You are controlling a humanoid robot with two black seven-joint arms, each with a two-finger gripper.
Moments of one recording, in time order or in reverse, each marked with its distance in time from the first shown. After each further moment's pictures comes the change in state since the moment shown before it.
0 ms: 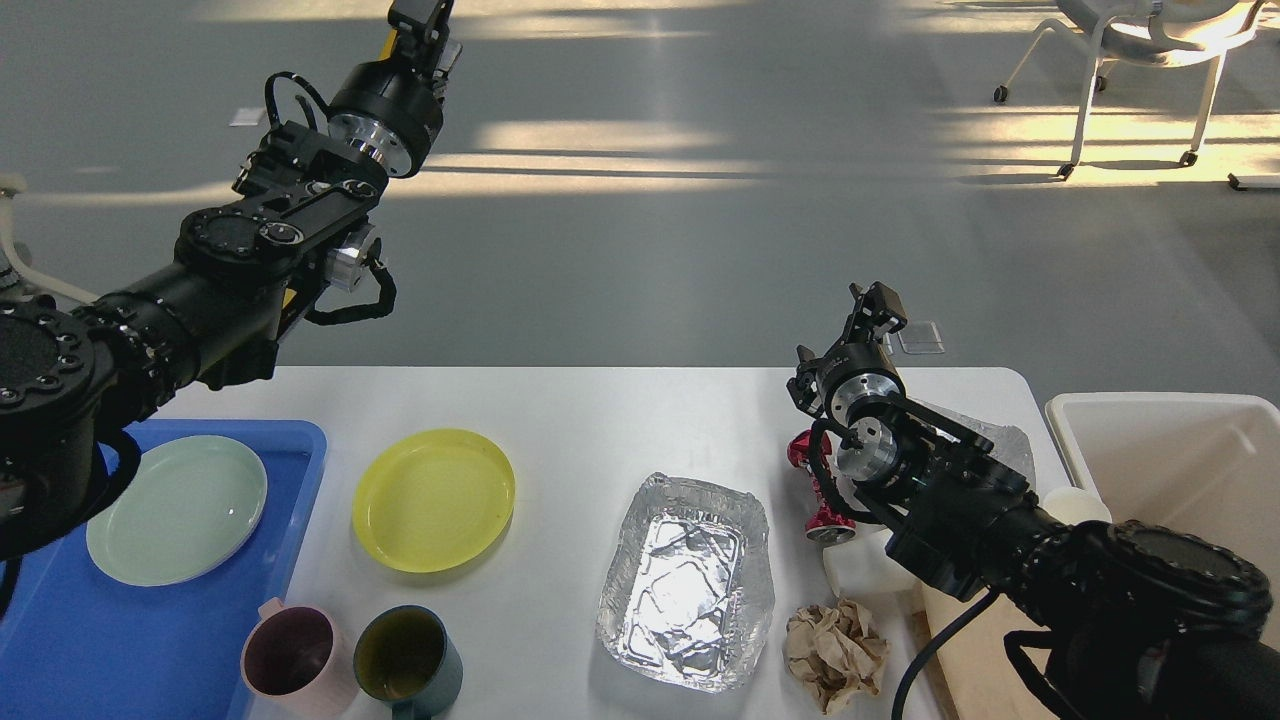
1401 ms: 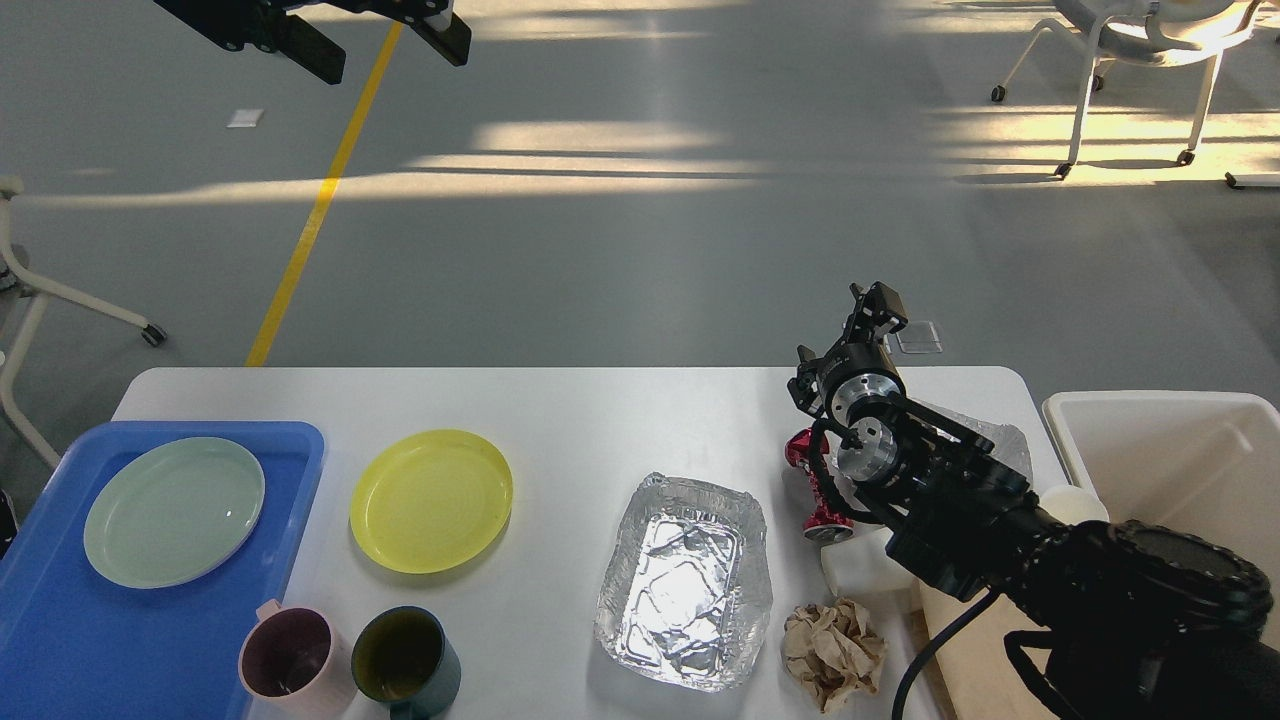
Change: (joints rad) left arm -1.318 0.187 1.015 -0.738 0.236 -1.011 0.066; right arm 0.000 0.000 0.000 0.000 0.000 0.000 0.000
